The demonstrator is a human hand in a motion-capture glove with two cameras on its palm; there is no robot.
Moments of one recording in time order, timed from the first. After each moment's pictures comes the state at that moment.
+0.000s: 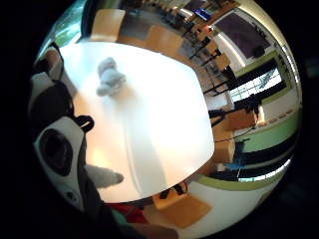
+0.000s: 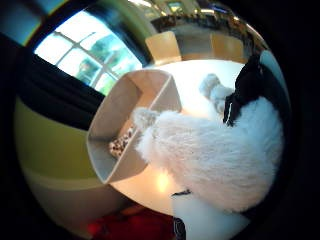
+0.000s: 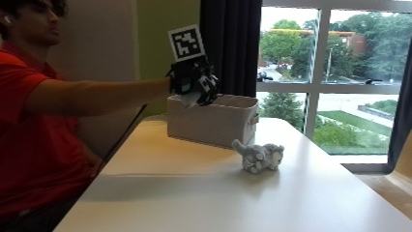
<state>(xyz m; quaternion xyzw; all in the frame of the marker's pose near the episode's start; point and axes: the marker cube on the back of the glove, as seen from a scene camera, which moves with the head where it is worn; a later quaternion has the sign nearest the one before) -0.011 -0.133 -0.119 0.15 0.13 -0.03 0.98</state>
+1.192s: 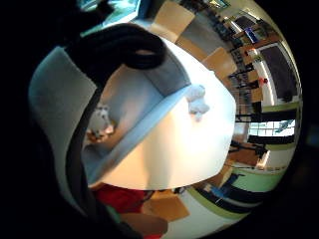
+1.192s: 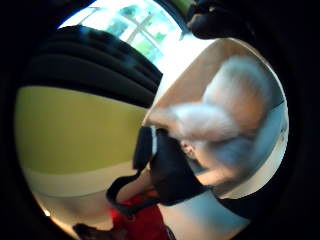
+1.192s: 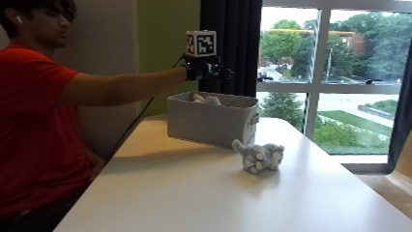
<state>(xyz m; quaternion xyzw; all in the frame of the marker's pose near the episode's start) -0.241 -0.157 -0.089 0.03 0.03 -0.19 0.98</state>
